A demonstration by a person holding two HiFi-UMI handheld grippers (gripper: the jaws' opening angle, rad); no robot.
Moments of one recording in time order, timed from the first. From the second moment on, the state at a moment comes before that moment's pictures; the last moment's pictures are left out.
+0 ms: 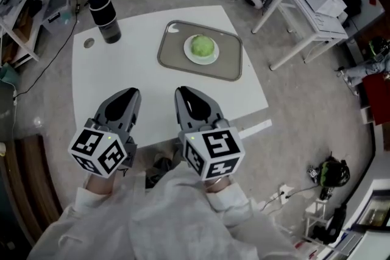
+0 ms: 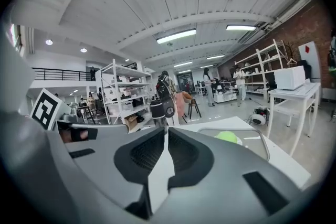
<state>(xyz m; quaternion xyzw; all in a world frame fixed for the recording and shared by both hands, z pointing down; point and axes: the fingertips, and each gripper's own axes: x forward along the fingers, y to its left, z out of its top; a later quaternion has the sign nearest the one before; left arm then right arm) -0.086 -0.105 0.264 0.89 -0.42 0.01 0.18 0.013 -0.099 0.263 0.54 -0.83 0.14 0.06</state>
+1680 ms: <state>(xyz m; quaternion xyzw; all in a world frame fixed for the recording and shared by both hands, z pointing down) -0.035 -0.062 0.333 0.89 -0.36 0.13 0.23 -0.008 -0.066 0.318 0.33 -0.91 0.18 0.20</state>
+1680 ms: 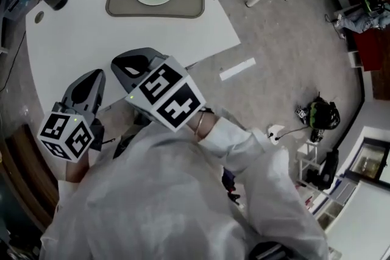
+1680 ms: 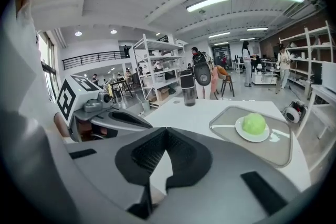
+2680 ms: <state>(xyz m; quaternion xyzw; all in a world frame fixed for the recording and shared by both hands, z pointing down) -0.011 -0.053 0.356 0.89 -0.36 0.12 0.25 0.017 -0.071 0.325 0.35 -0.91 0.15 0.19</state>
